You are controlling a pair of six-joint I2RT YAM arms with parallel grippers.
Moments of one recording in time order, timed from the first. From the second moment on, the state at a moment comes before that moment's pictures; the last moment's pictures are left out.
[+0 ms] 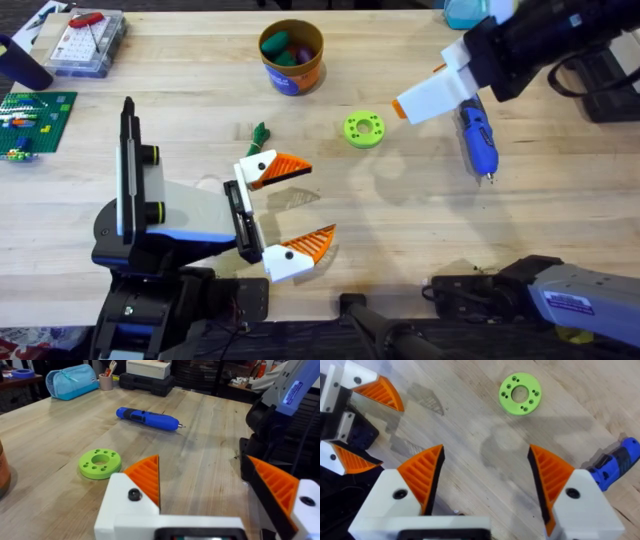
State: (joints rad) left arm -0.08 0.00 0.01 -0.11 1.15 -0.02; right arm 0.39 1.34 1.55 -1.34 -0.30 -0.22
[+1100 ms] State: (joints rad) left arm -0.08 0.00 0.01 -0.11 1.16 -0.02; right arm 0.53 1.36 1.55 -1.34 -0.37 -0.22
